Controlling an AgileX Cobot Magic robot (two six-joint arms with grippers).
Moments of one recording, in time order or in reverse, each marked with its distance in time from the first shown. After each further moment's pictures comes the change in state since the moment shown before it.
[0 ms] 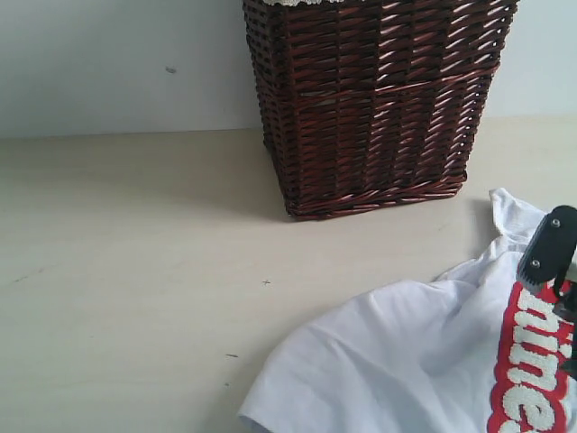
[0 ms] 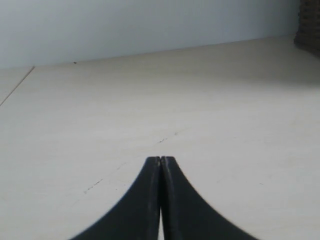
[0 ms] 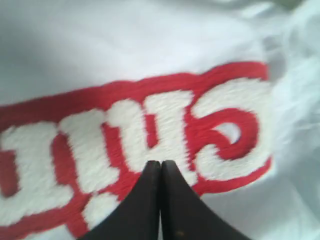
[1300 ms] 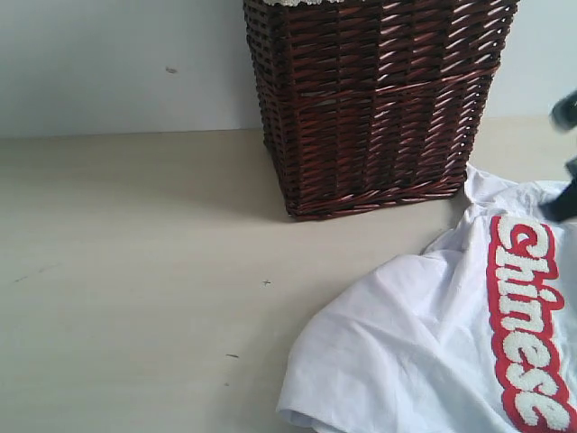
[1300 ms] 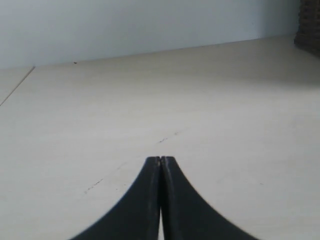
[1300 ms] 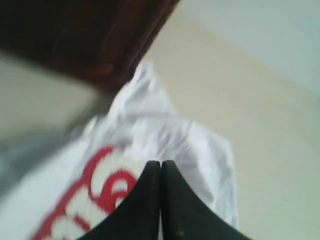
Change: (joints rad) left arm 0.000 0.000 0.000 0.000 0.000 0.000; right arm 0.000 -0.194 -0.144 0.132 -0.163 0.321
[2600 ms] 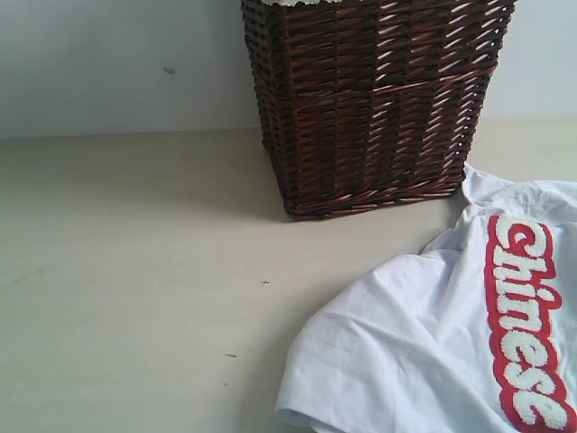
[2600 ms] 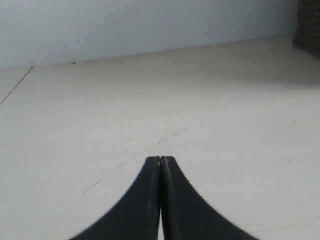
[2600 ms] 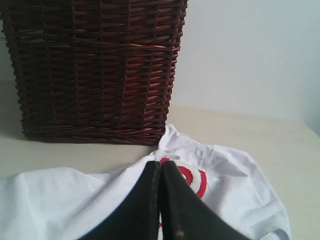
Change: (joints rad) left arm 0.000 0.000 0.000 0.000 0.000 0.000; right arm 0.000 -1.340 0.635 0.355 0.252 0.003
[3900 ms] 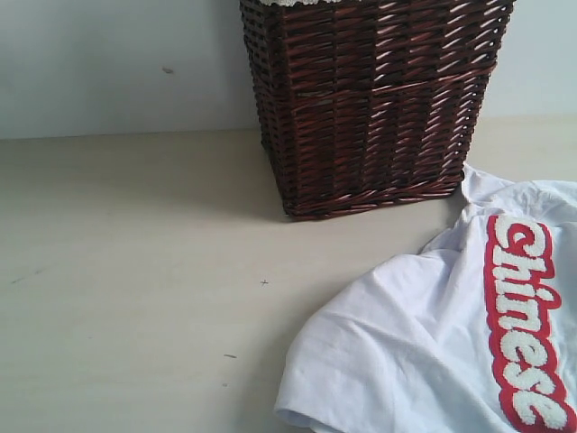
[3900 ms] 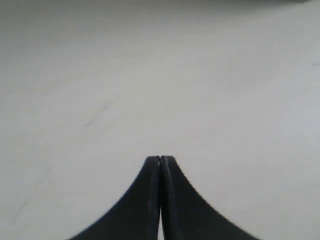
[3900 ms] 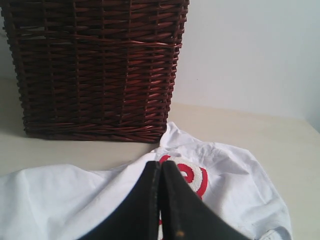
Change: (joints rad) left arm 0.000 1.103 -0.697 -0.272 0.330 0.405; right arm 0.000 0.000 0.000 0.000 0.010 0.000
